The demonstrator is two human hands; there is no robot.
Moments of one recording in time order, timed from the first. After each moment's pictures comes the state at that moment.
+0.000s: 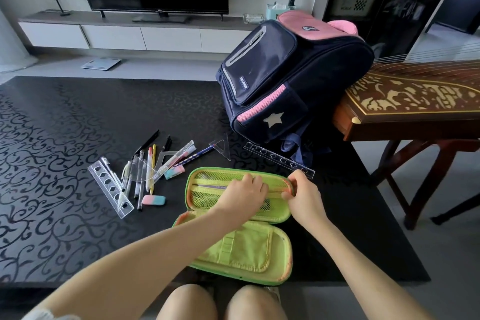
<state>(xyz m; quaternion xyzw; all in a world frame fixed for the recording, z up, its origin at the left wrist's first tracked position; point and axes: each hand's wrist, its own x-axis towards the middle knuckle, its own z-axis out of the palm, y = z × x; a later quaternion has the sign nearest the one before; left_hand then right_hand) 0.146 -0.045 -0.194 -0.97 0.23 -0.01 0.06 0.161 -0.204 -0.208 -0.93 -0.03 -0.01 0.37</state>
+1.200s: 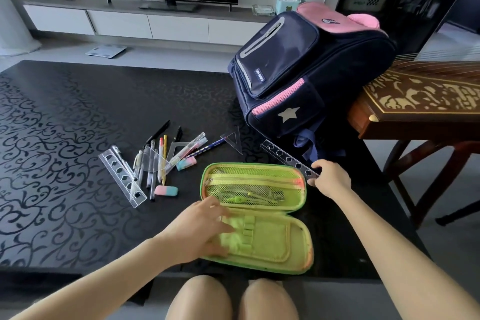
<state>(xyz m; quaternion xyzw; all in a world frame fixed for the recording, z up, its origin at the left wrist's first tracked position) 0.090 0.074 -0.229 -0.94 0.35 -0.01 -0.06 0.227 -0.233 -0.219 -0.98 0.09 0.06 0.17</state>
